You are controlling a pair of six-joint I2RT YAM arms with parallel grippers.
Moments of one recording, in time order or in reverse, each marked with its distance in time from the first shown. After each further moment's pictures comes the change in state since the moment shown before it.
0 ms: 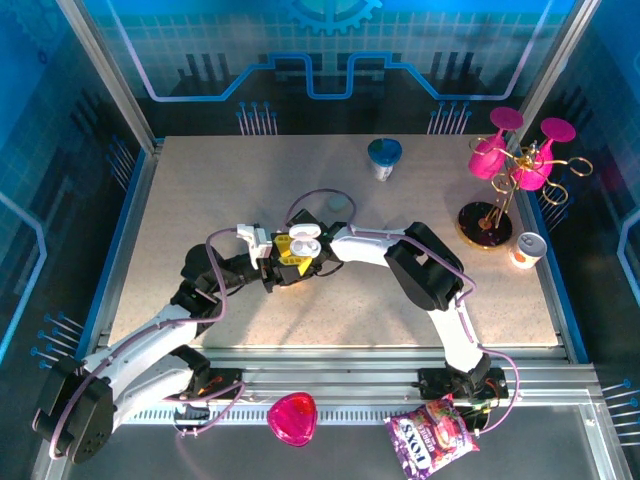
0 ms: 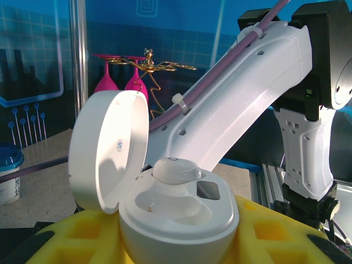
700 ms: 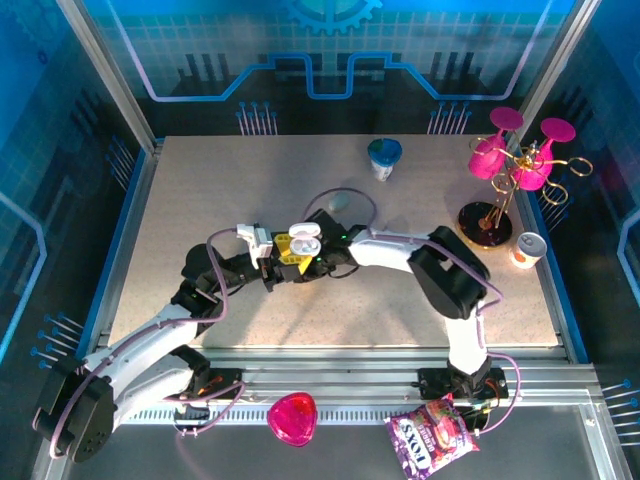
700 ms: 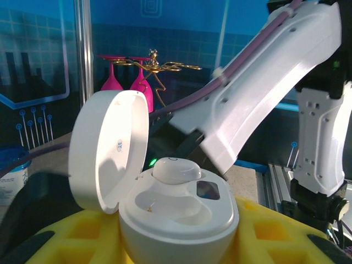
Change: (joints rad) left arm 0.000 0.006 0.000 0.004 -0.023 0.024; right arm -0.045 -0.208 -0.217 0.091 0.065 0.051
